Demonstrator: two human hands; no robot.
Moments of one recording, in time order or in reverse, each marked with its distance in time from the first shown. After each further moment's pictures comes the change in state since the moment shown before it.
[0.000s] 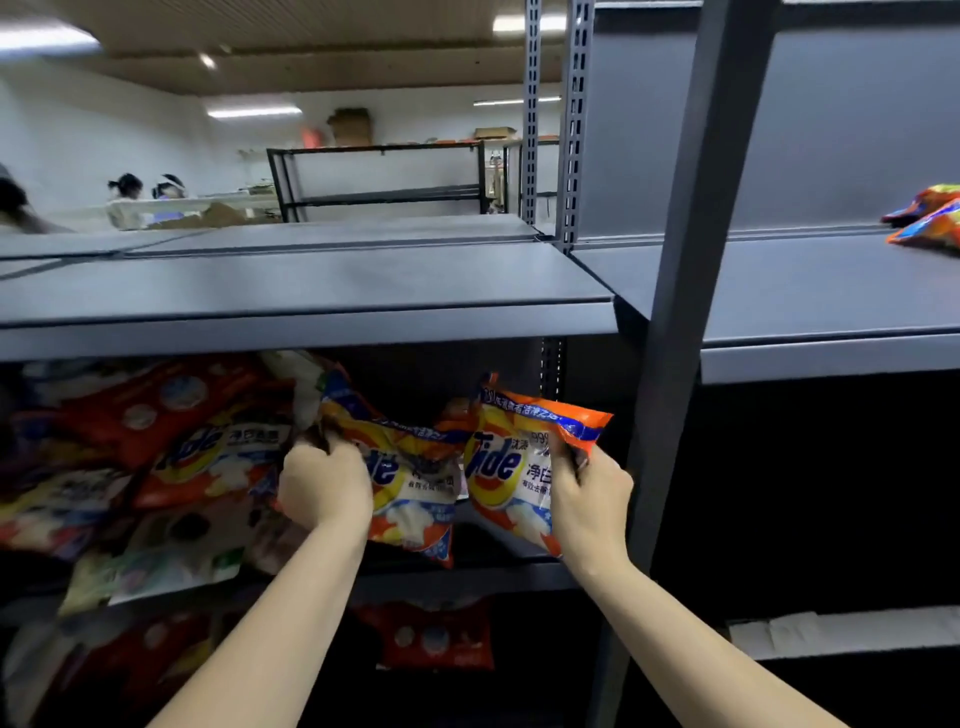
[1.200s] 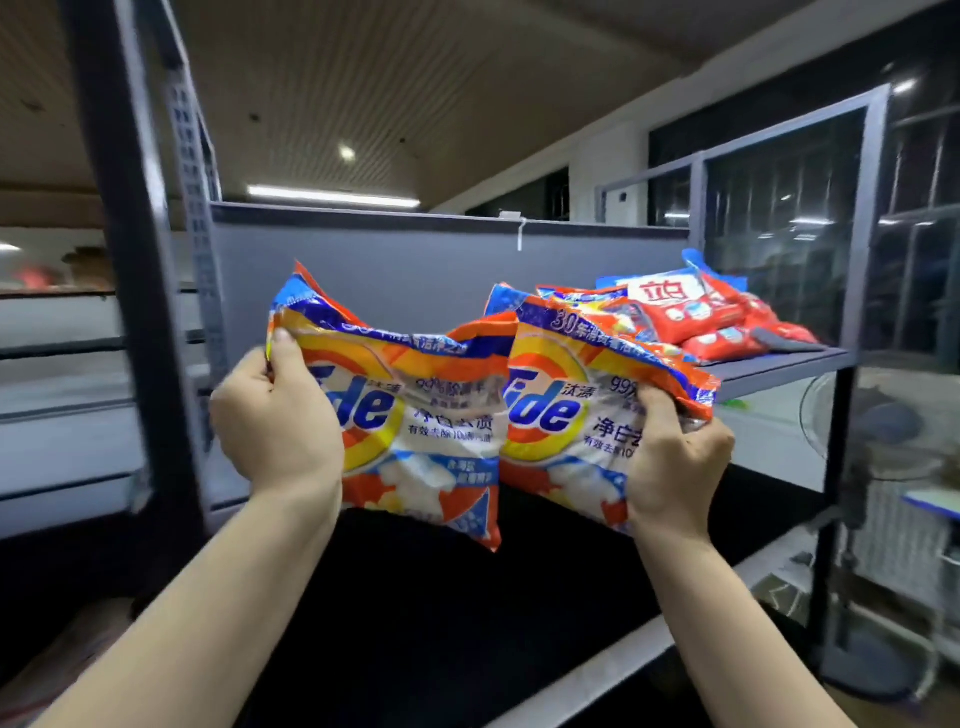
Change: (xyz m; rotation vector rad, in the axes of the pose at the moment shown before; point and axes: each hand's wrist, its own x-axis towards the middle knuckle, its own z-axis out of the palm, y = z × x) left_hand -0.280 0.300 0.027 -0.884 -0.258 0.359; right_hand 0.120 -0.047 -0.397 0.376 0.749 -0.333
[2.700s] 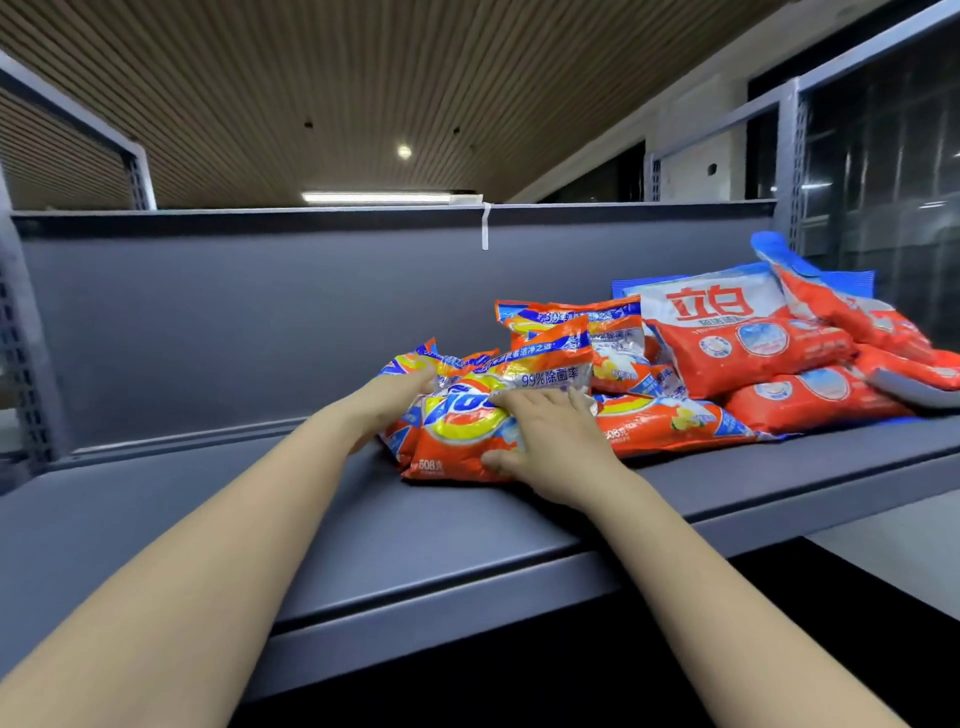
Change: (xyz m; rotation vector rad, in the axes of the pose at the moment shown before) left_hand 0.001 -0.103 0.377 0.528 -0.964 -0.407; right_hand 0.267 0.229 0.051 -1.015 -1.208 -0.421
